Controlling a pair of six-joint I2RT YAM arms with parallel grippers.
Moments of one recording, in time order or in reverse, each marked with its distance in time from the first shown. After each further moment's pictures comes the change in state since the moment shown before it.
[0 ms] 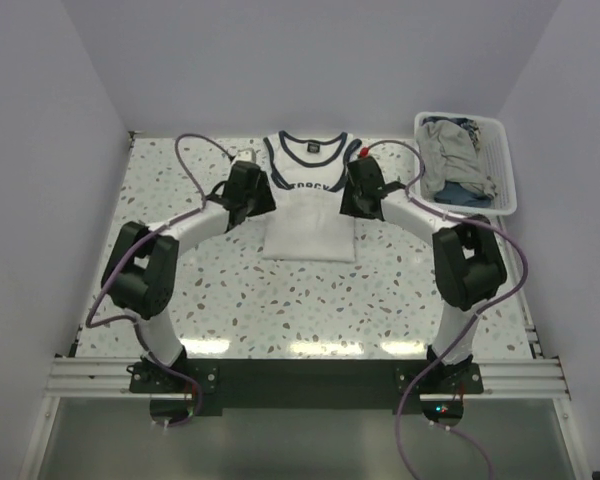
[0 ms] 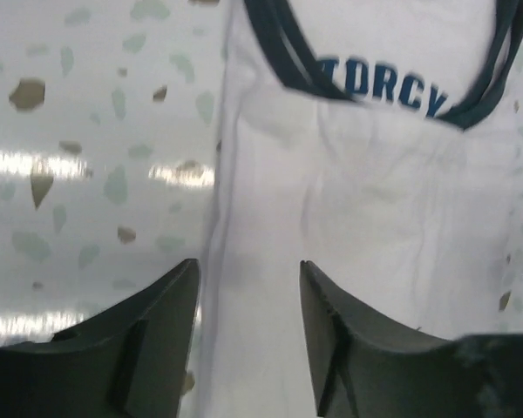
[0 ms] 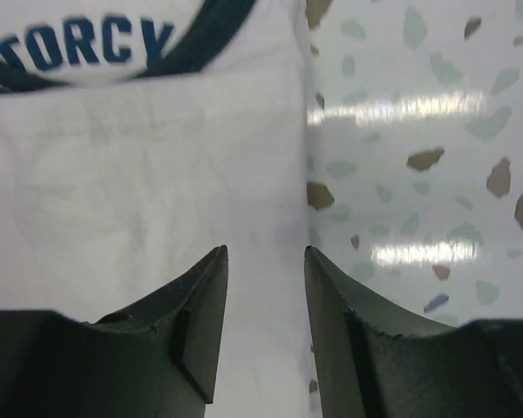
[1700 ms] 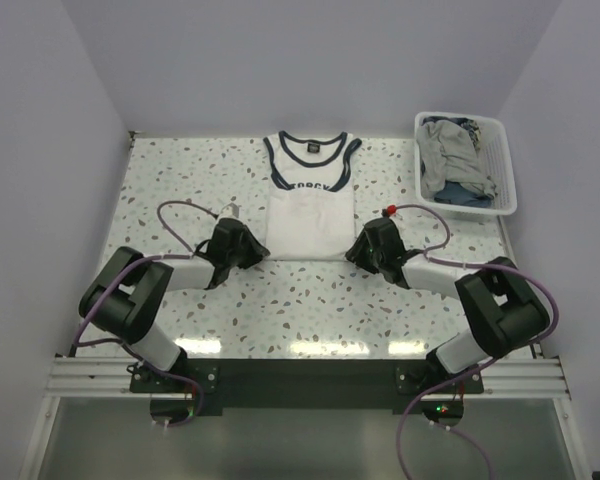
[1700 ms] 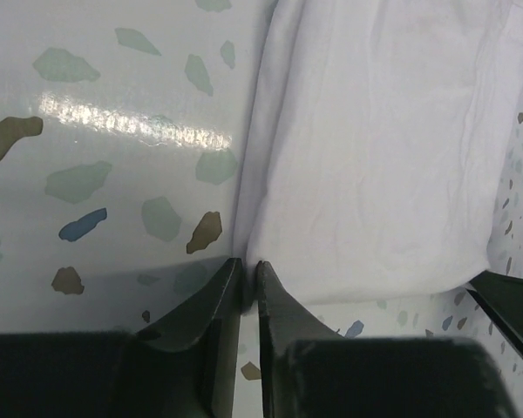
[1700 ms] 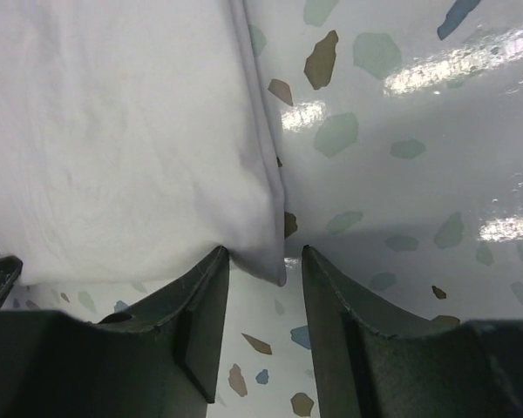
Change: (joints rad) left arm -0.025 -0.246 -0.693 0.439 0.156 -0.314; right arm 0.077 -0.378 -0.768 0.457 -0.087 0.376
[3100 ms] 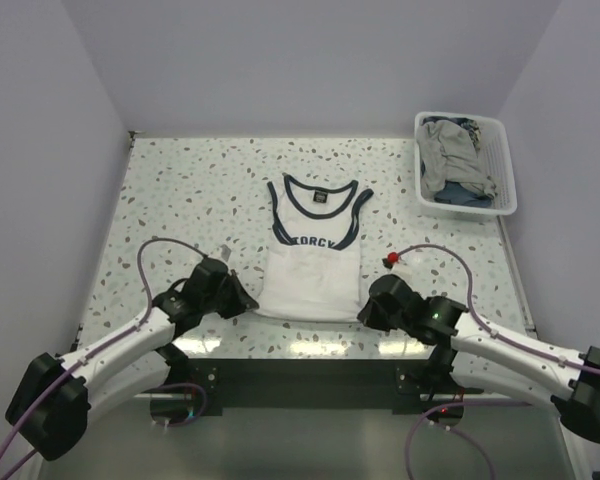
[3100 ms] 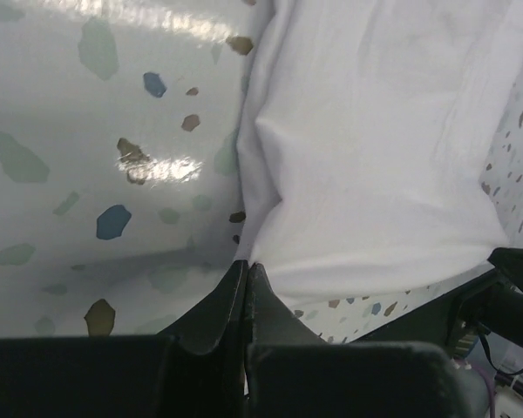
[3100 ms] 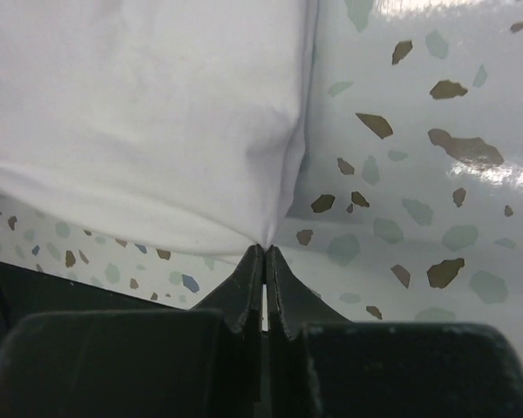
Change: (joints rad) left arm -0.156 -0.714 -0.273 -0.599 0.089 -0.071; right arm 0.450 -0.714 -0.206 -0.651 0.090 0.165
